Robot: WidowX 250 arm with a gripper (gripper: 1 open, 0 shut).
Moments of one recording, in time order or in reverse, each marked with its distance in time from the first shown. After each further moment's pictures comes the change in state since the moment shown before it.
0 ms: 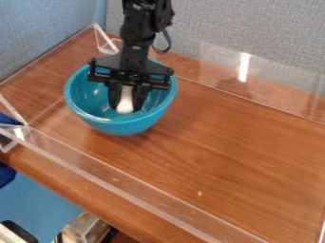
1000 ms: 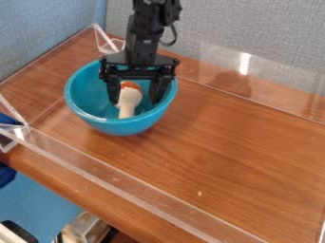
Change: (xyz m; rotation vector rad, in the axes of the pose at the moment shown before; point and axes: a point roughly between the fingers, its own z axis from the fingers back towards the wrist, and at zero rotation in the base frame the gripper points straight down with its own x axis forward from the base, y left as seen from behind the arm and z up) arm 0.018 -0.011 -0.001 -0.004 0.014 0.188
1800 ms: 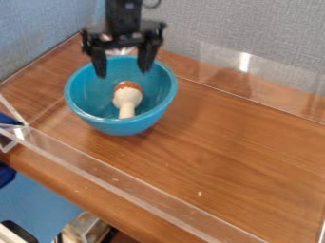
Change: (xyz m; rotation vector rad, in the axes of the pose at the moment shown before) arm 0.006 0.024 0.056 -0.115 -0.088 0.132
